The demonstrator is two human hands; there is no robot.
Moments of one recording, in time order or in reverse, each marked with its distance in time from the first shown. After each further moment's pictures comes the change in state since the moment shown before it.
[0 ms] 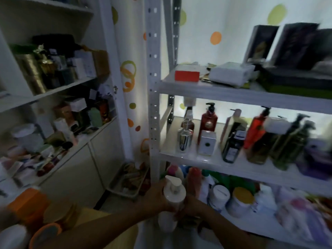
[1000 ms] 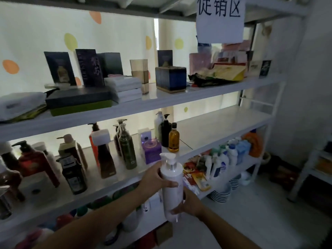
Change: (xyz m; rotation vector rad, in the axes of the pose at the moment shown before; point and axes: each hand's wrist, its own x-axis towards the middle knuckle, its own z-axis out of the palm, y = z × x) left_hand 0.091 0.320 0.368 -0.106 -0.465 0.529; right_hand -0.311 0.312 -0.203 0.271 0.806 0.109
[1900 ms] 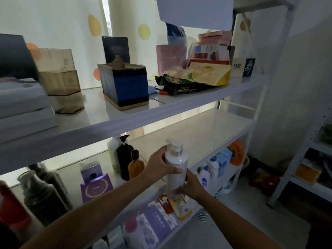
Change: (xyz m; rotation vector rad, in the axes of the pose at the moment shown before) left_hand 0.311 0.028 0.095 -0.053 -0.114 0.171; right_hand 0.190 0.069 -0.224 -0.004 0.338 0.068
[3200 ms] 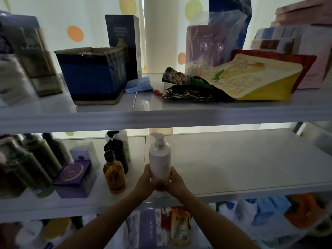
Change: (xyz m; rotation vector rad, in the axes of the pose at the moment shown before) left_hand 0.098 -0.078 0.098 0.162 0.598 -0.516; right_hand 0.181 0.049 -0.042 -0.096 -0.489 -0.150
